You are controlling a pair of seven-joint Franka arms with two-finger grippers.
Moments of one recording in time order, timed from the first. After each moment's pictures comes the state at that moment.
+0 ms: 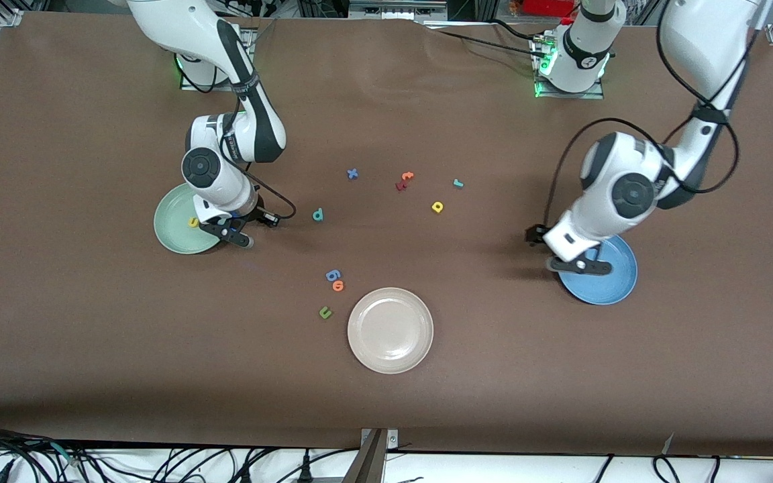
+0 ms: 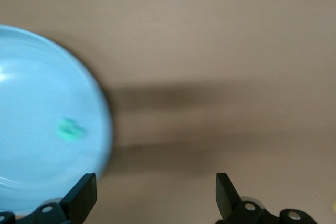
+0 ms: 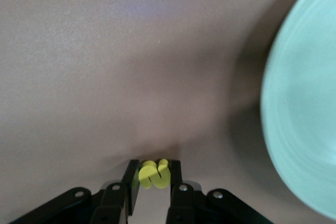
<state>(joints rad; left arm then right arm) 0.09 0.40 -0.42 -2.03 0.12 2.30 -0.33 0.83 0.44 -0.42 -2.19 0.41 2.46 0.49</state>
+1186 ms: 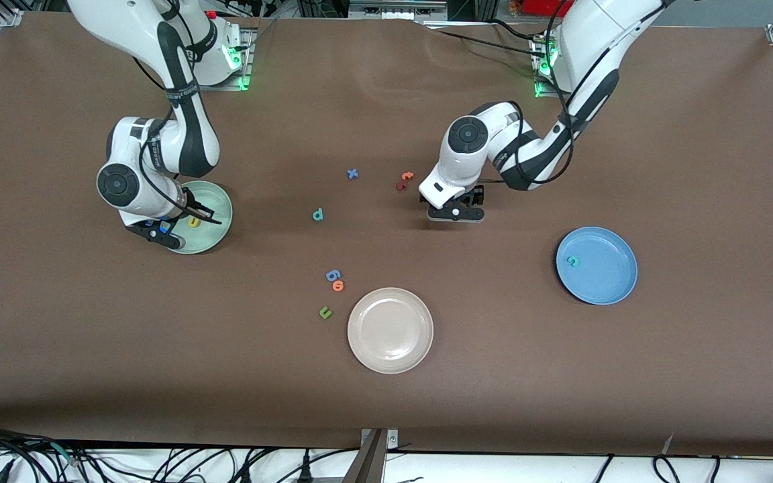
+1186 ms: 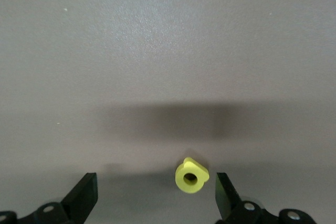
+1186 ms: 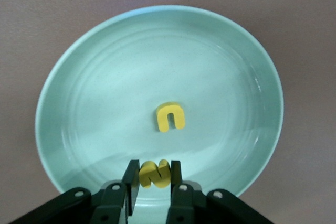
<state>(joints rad) -0.13 0.58 -0.56 -2.06 0.47 2.46 -0.98 0.81 0.42 -0.67 -2.21 0.27 2.25 0.34</state>
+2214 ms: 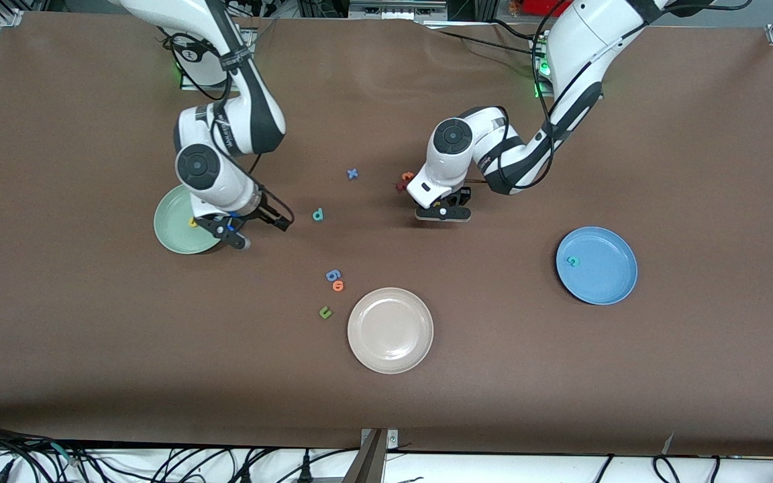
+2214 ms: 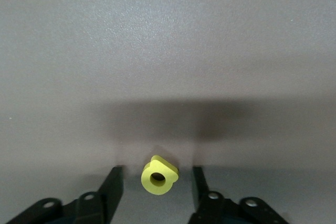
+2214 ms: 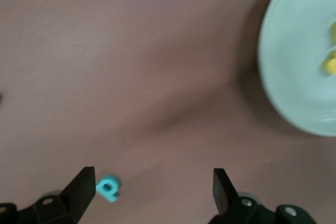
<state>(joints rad) -0.17 0.63 -0.56 -2.02 0.47 2.46 -1.01 0.83 0.39 -0.38 -2.04 0.32 2.27 0.81</state>
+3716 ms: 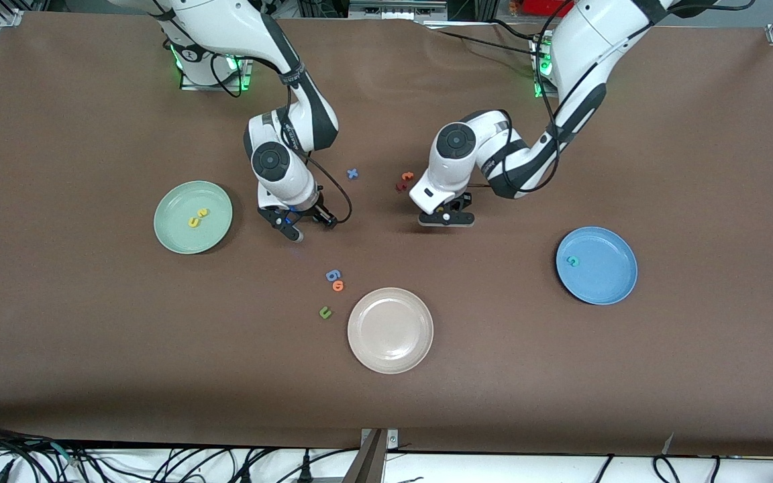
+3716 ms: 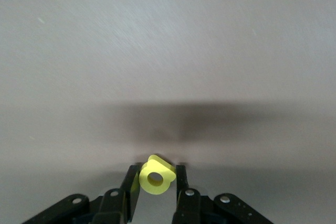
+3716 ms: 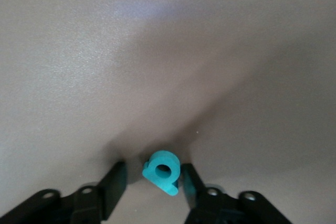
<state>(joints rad) -0.14 0.63 -0.56 -1.98 0.47 2.43 -1.01 0.83 0.55 -0.21 -2.04 0.40 2.53 1.00</state>
